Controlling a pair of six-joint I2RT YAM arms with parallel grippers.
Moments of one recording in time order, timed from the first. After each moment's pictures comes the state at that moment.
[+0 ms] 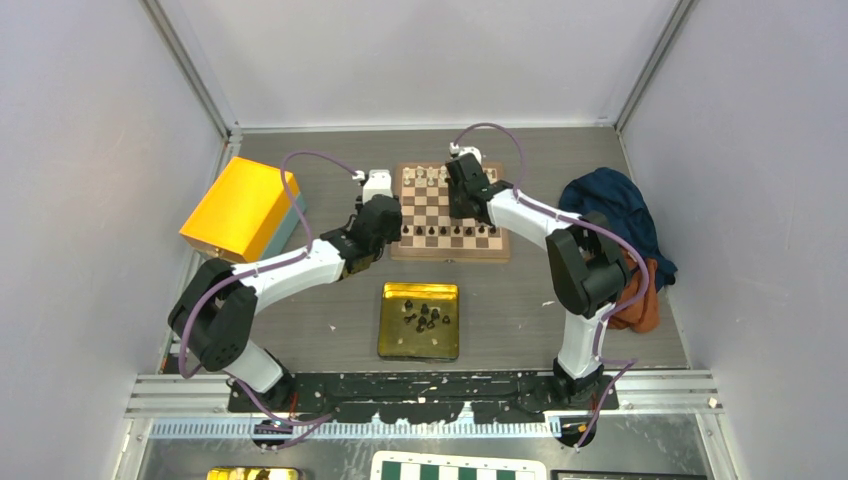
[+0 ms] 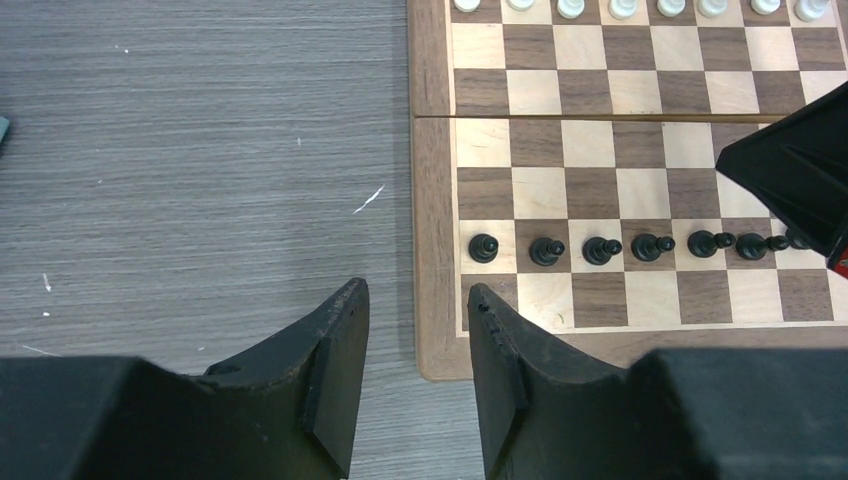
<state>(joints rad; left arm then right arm) -0.74 1.55 0.96 -0.01 -0.55 -0.45 0.52 1.88 1.32 -0.28 0.22 0.34</state>
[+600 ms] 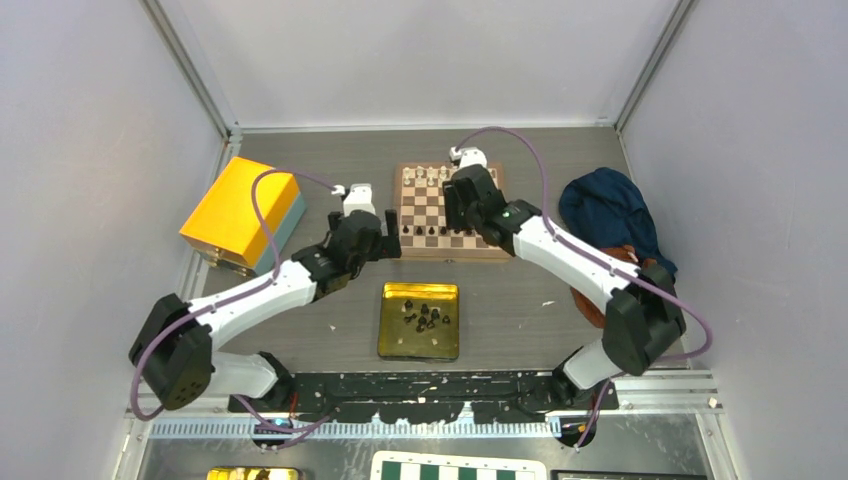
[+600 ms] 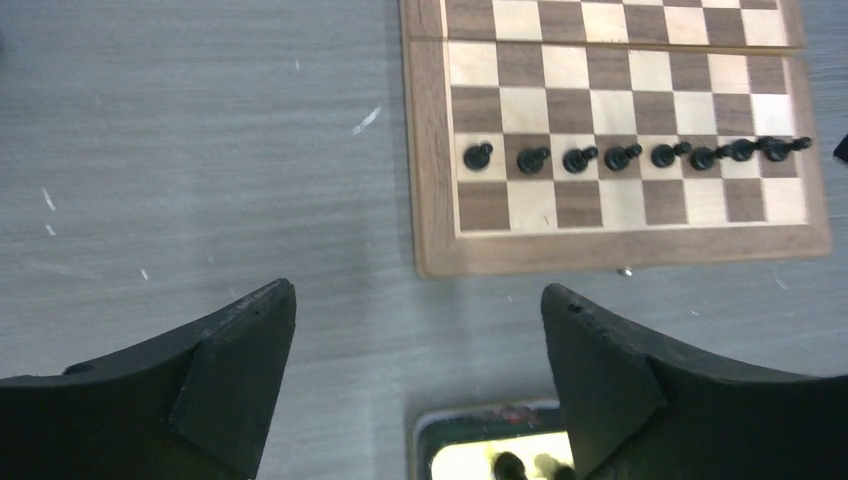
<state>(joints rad) -0.75 1.34 0.85 -0.10 -0.47 -0.51 0.62 1.53 1.19 -0.33 0.26 0.31</state>
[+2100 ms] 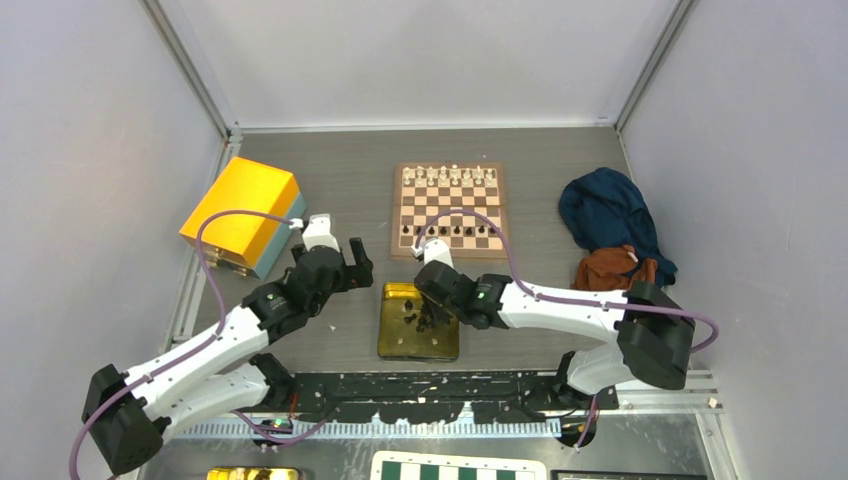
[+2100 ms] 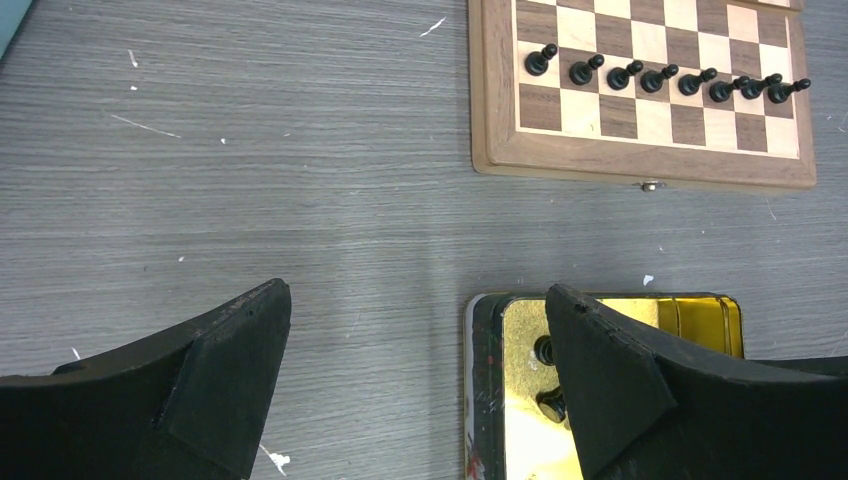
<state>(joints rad) -0.78 0.88 0.60 -0.32 -0.48 -0.63 1.11 1.38 0.83 -0.38 0.36 0.50</state>
